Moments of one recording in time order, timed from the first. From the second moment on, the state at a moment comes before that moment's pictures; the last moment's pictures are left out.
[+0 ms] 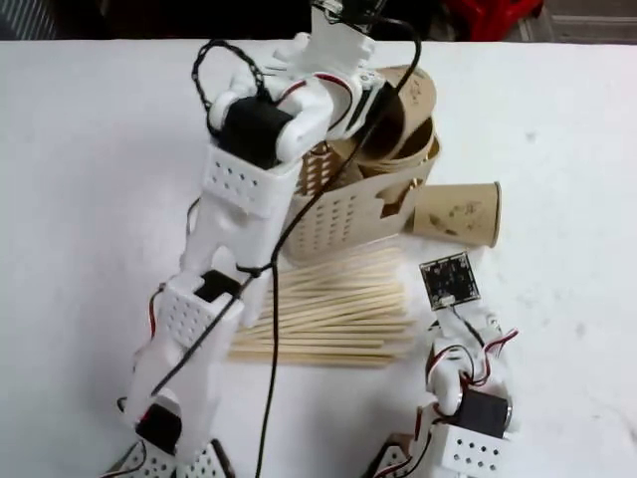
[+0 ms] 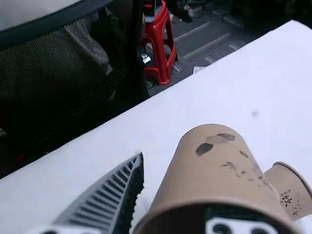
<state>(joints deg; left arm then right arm) 22.5 42.2 -92.6 88.7 -5.6 11.2 -102.9 95.5 63.3 33.2</state>
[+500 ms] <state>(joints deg) 22.6 41.8 -93.4 91.6 -5.6 11.3 -102.9 95.5 63.3 33.3</state>
